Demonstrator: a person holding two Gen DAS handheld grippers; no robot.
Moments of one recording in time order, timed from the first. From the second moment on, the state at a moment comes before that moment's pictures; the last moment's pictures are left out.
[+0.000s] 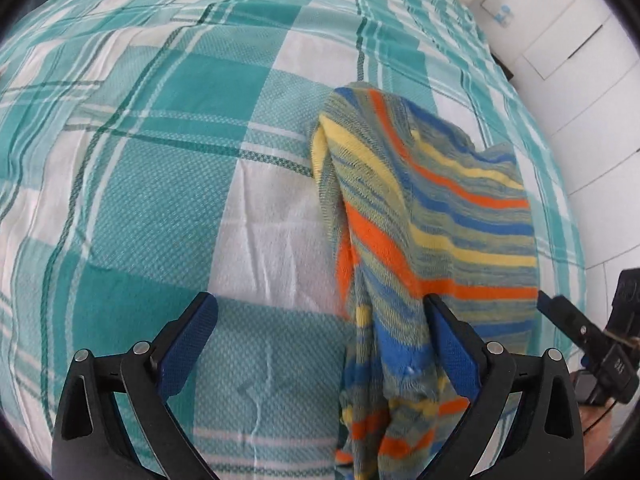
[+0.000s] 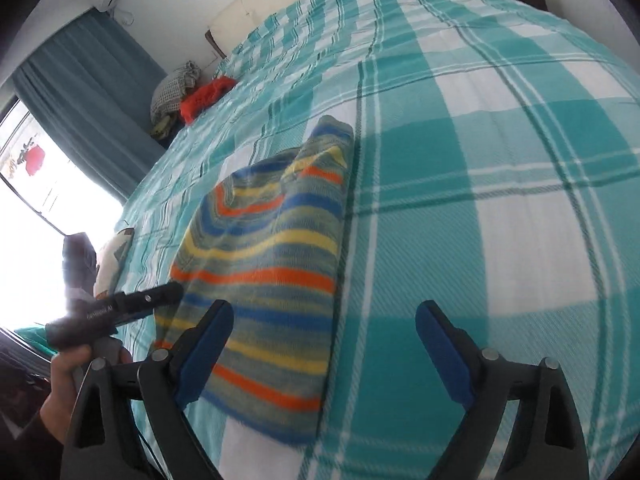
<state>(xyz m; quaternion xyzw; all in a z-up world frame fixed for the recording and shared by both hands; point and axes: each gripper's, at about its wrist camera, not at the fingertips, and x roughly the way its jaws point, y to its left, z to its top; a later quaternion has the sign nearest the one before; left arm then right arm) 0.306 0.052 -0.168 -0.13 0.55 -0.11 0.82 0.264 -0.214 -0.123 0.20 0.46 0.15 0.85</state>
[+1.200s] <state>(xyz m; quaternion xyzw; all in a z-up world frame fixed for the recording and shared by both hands) 0.148 0.040 -0.072 0.09 0.37 0.04 0.92 0.169 -0.210 -0.061 -0.05 0.41 0.03 0.91</state>
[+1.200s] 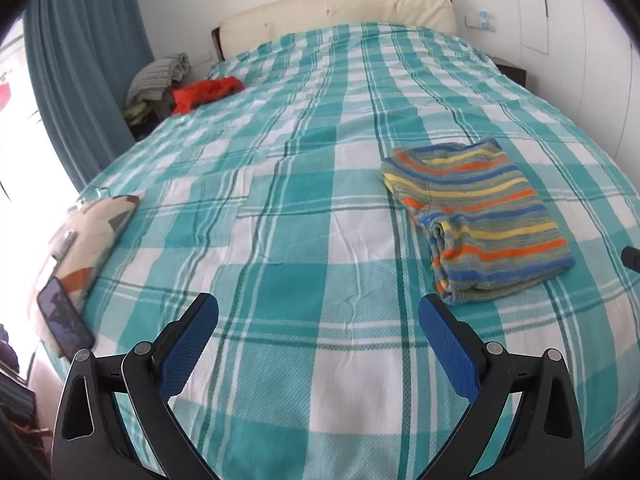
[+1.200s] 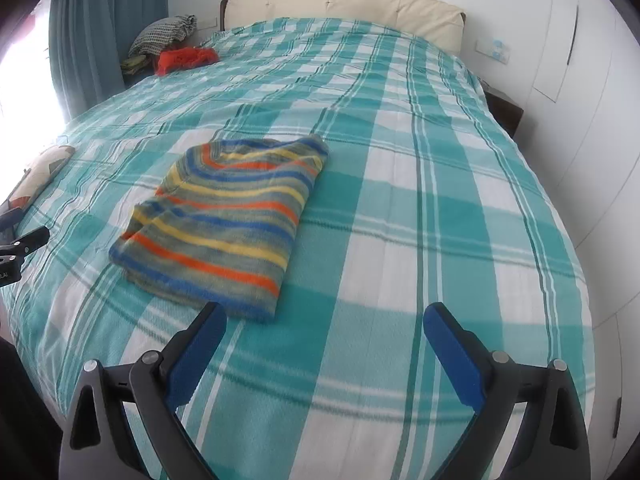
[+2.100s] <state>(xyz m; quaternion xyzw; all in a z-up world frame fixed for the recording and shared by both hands) 0.034 0.002 -0.006 0.07 0.41 0.03 0.91 0.009 -0.138 0.031 -0.05 0.41 0.05 0.91</state>
